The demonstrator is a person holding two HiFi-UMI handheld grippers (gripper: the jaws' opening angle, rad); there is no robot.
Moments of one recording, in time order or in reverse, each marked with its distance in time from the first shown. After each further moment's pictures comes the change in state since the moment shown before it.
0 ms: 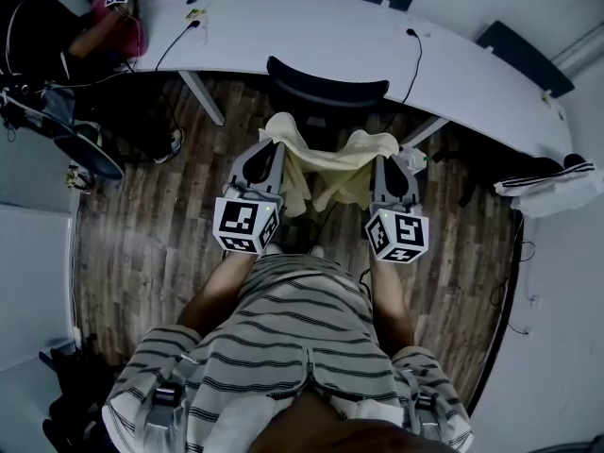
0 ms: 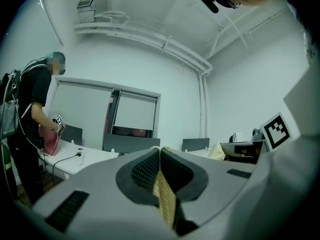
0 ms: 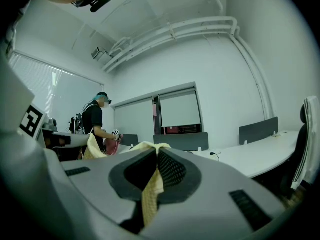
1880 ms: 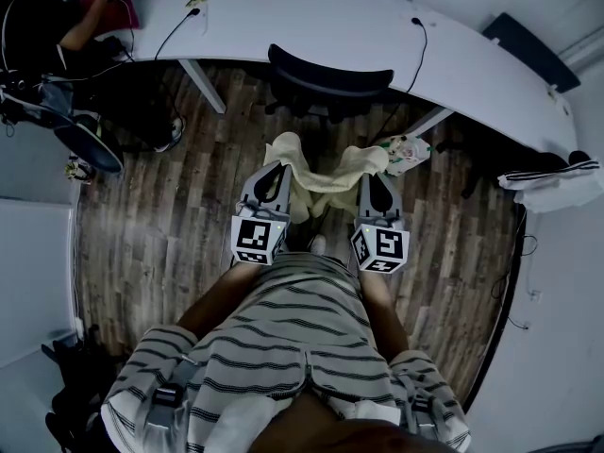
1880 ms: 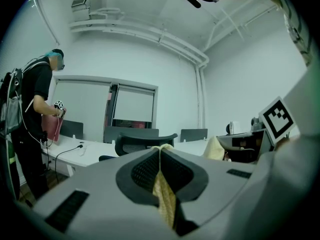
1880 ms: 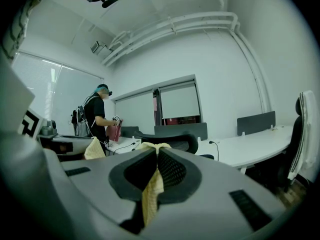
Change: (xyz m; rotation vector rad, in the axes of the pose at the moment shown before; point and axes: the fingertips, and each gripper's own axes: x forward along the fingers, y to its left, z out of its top) left arm -0.027 -0.022 -0.077 0.043 0.062 -0.001; right arm -0.027 0.021 -0.068 -0.002 0.067 -0.007
